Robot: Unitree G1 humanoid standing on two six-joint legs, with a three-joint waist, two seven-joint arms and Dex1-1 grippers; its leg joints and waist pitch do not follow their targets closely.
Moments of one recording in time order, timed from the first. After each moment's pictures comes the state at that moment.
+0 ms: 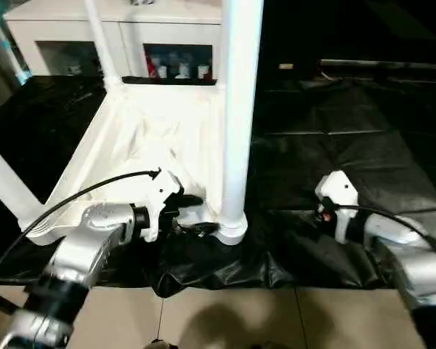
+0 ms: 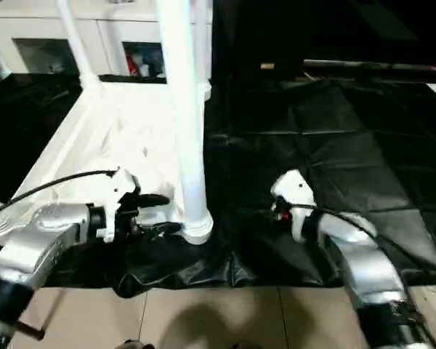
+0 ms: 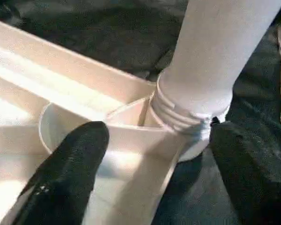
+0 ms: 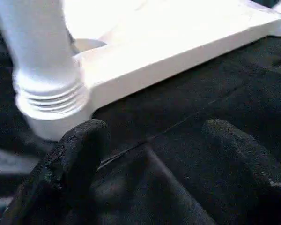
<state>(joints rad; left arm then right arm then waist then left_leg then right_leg) -0.42 0.46 -0.24 0.27 -0.24 0.33 -0.99 -0.25 -0.50 0.07 0.10 0.19 0.24 0.89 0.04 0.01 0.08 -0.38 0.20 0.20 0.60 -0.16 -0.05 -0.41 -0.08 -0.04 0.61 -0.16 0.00</state>
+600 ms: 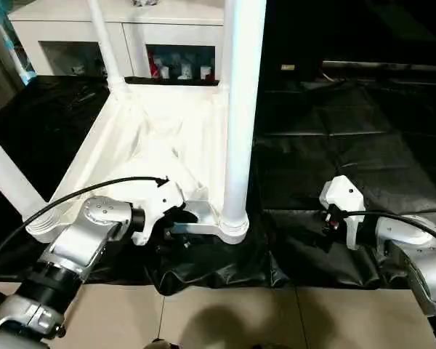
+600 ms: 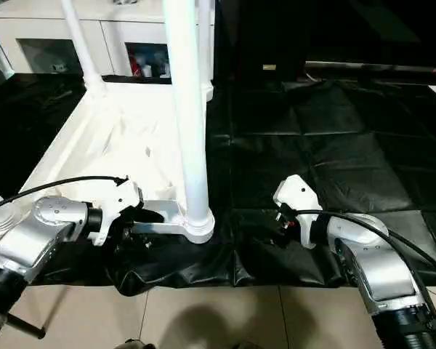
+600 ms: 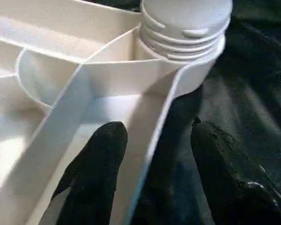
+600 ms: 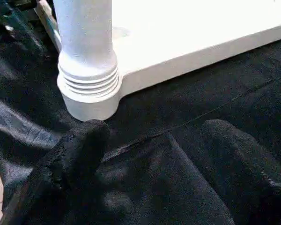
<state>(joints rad) -0.47 0.54 -0.33 0.33 -0.12 0.27 -1.08 -0.22 -0.57 0.09 0.00 0.19 0.31 0.94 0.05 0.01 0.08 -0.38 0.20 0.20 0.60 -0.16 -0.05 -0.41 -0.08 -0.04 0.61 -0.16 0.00</state>
